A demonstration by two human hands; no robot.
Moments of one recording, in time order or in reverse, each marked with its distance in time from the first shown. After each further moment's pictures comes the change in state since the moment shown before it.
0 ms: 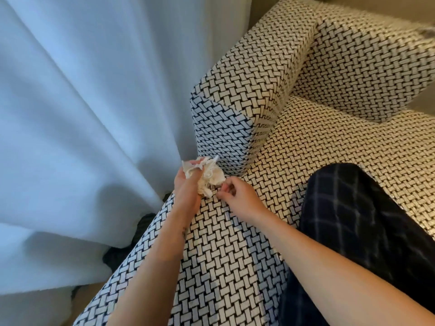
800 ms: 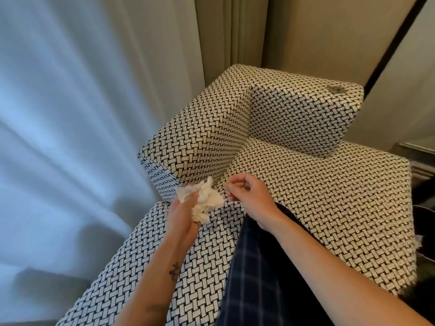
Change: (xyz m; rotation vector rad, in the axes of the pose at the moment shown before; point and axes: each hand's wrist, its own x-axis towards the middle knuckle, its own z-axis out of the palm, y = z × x) left_hand -0.093 0.024 0.161 -0.104 0.002 -0.140; right_hand -0.053 -0.007 -0.215 0.471 0.150 -0.091
